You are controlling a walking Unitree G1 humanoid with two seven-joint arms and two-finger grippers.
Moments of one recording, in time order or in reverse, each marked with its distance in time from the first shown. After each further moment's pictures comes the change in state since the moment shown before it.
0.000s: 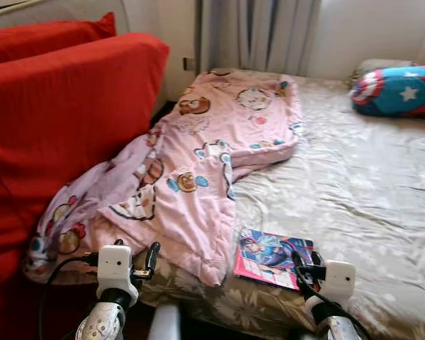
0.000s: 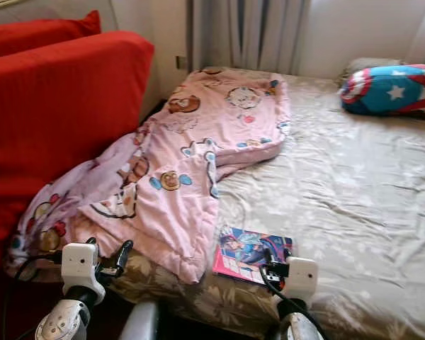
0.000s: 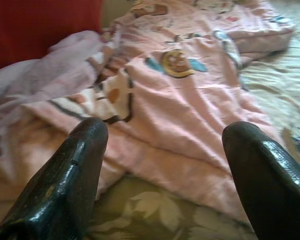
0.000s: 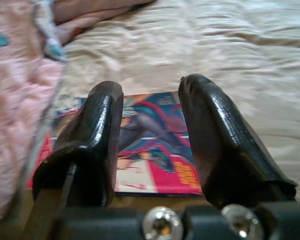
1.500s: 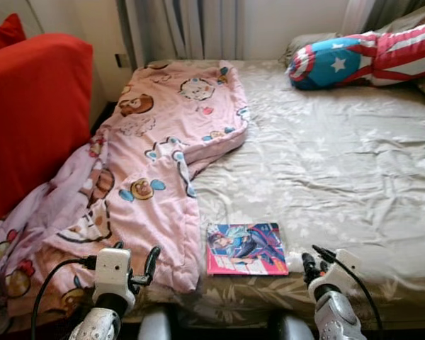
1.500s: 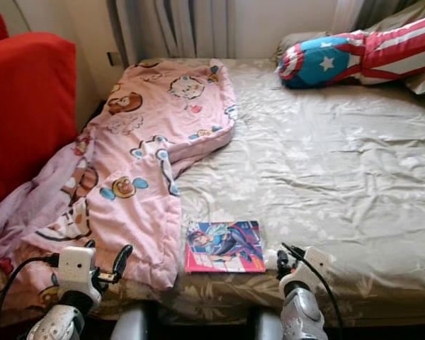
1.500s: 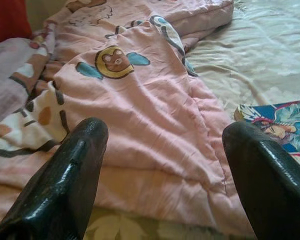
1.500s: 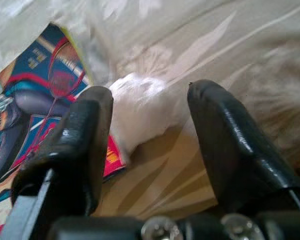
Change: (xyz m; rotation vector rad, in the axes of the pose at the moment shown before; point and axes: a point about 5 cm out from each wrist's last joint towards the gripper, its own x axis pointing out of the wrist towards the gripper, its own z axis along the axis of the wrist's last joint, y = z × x) left arm -0.017 0.002 0.009 0.035 0.014 -0.041; right arm 0.055 -0.014 -0.016 0.334 0.245 -0.164
